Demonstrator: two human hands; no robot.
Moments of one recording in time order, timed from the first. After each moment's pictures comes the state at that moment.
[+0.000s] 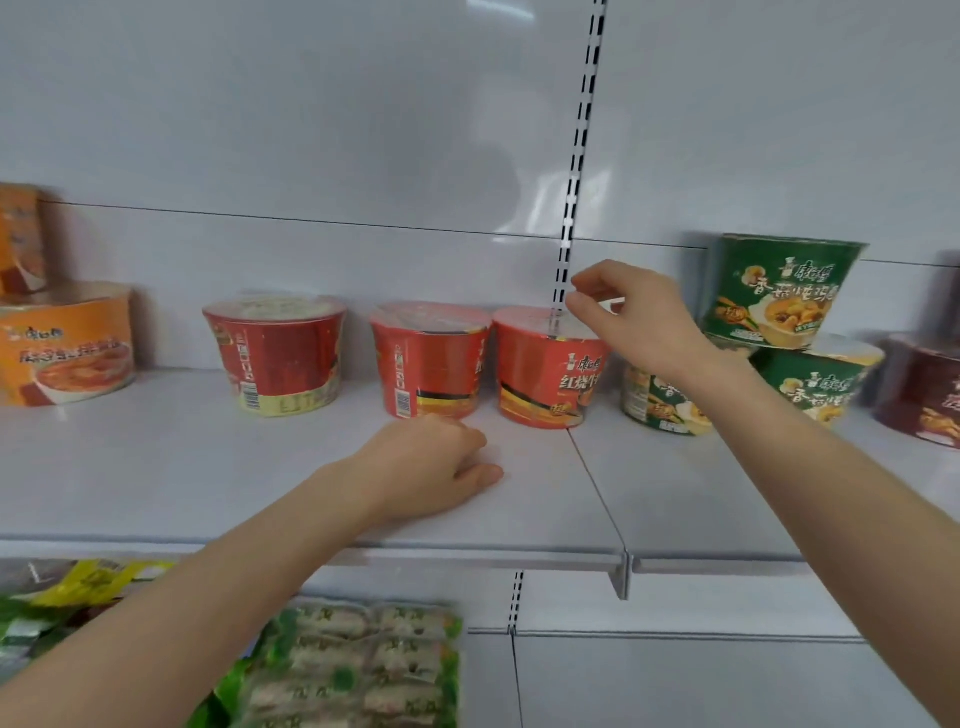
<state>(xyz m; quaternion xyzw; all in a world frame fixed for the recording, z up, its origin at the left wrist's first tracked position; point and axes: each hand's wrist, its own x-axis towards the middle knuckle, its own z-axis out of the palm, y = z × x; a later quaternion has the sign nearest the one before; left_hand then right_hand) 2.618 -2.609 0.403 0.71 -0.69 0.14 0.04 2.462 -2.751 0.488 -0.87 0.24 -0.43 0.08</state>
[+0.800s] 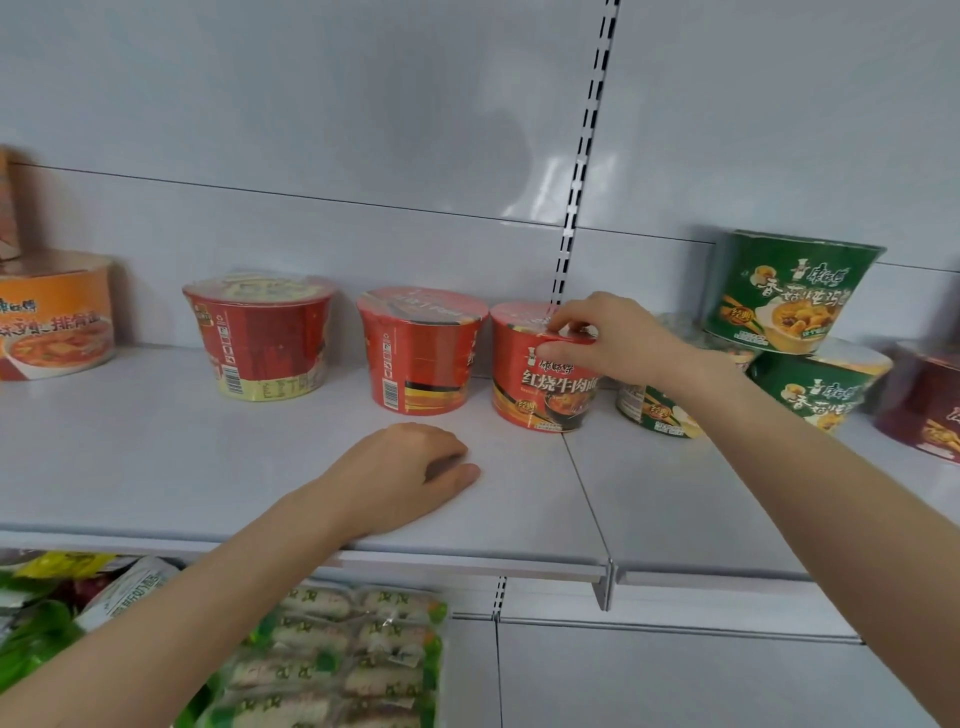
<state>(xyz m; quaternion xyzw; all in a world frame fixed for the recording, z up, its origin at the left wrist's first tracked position) 2.627 -2.605 0.380 0.69 -0.69 0.08 0.20 2.473 -2.781 0.481 -0.94 0.25 -0.21 0.00</state>
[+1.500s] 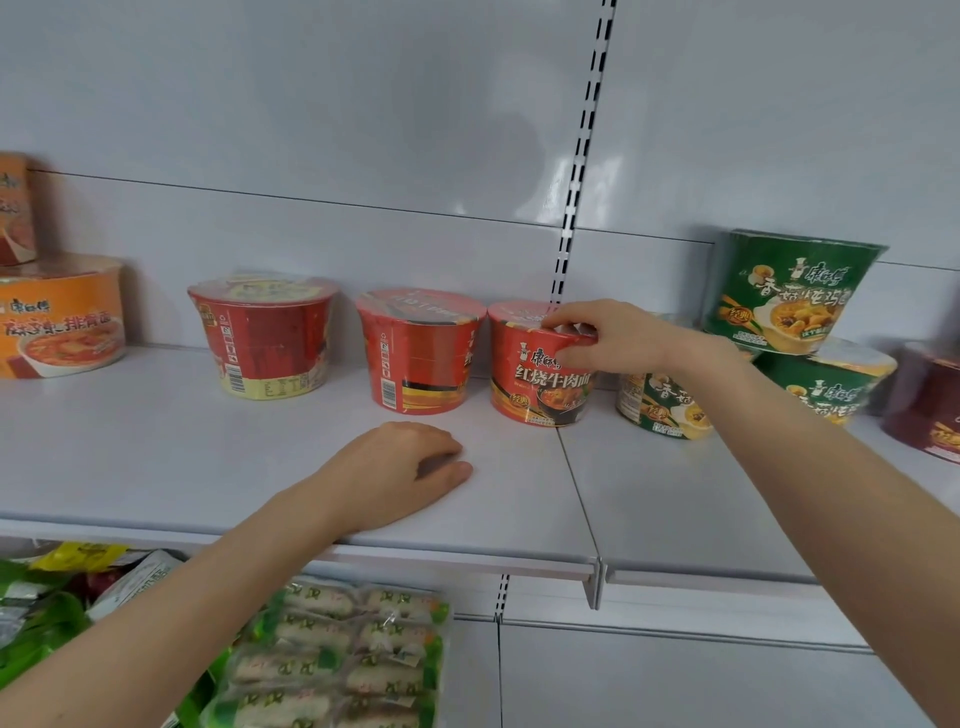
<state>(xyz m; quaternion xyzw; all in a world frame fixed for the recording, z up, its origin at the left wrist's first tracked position) 2.621 -2.601 0.384 0.71 -0.67 0.06 0.21 2.471 -2.795 0.486 -0.95 0.26 -0.13 0.10</state>
